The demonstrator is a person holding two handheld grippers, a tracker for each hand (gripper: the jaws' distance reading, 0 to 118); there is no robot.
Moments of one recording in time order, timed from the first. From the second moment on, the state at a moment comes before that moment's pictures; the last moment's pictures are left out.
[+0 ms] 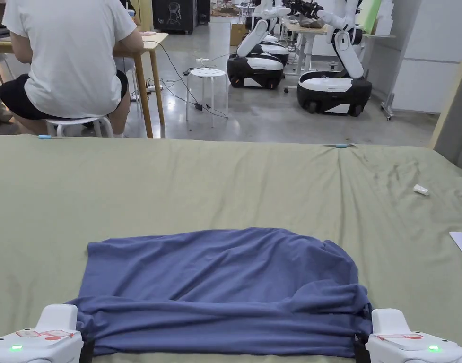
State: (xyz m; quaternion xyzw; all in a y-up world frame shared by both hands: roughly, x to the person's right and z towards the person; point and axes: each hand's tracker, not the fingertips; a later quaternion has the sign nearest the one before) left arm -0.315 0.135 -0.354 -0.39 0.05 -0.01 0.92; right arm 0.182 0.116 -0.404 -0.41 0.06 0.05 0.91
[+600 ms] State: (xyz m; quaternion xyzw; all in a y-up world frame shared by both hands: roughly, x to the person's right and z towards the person) left arm -0.313 0.198 -0.228 -0.36 0.05 -0.07 0.93; right arm 0.174 0.202 -0.254 -0.35 0.04 0.11 0.93
